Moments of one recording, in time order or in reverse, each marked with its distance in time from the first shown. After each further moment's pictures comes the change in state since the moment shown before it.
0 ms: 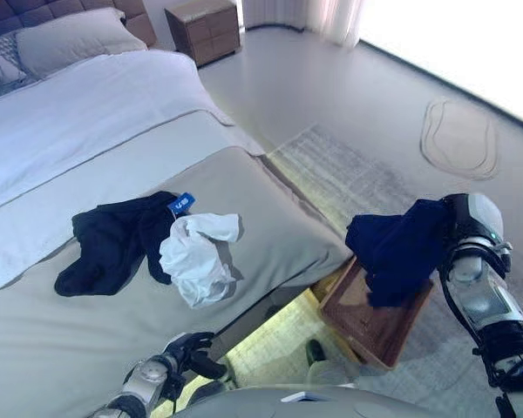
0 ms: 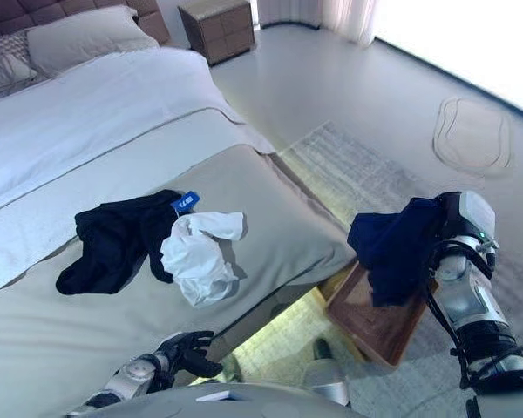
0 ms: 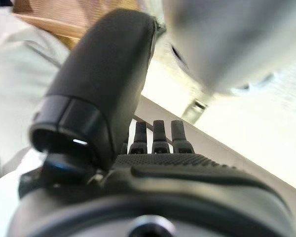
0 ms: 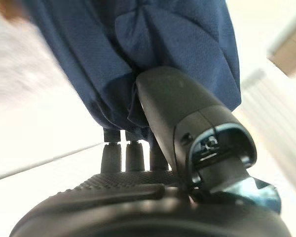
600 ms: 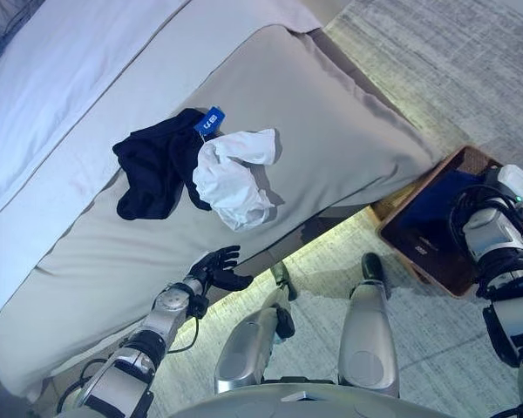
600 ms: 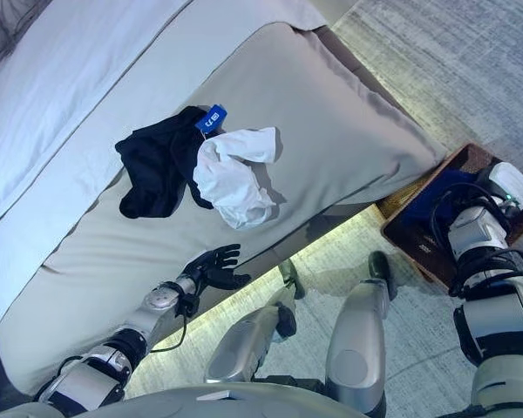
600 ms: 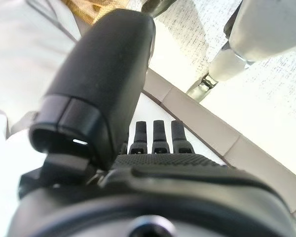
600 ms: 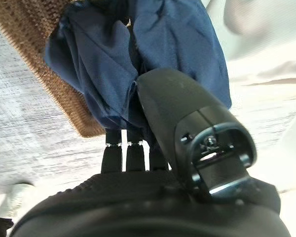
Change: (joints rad) left arm -0.187 0.008 -0.036 -0.134 -0.209 -0.089 0.000; right arm -0.478 -0.065 0.155 0.530 0.078 0.045 -0.038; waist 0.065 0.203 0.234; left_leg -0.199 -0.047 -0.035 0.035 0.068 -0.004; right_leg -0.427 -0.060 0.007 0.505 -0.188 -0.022
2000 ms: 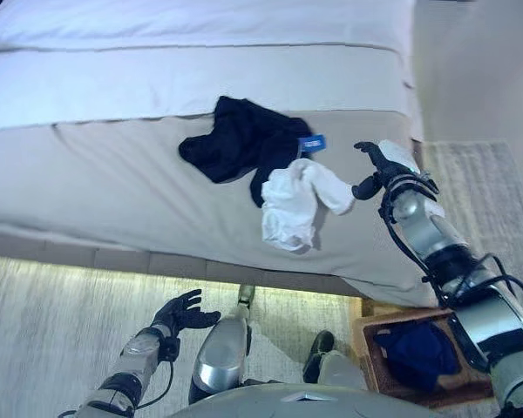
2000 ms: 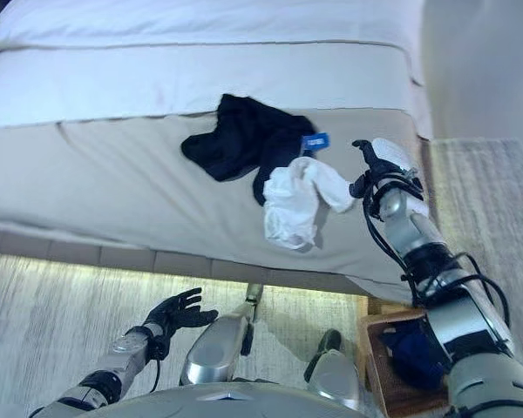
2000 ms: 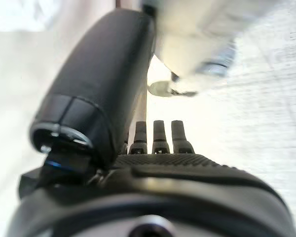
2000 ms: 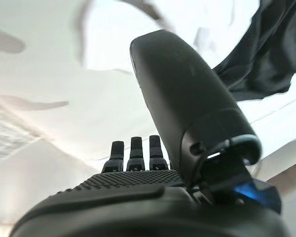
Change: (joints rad) left arm 0.178 0.043 0.135 0.081 0.001 0.070 0.051; right arm -0.016 0.220 0.149 -0.306 -0.210 -0.103 0.228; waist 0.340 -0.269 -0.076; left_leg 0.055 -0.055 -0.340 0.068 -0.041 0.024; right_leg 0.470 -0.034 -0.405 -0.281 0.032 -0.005
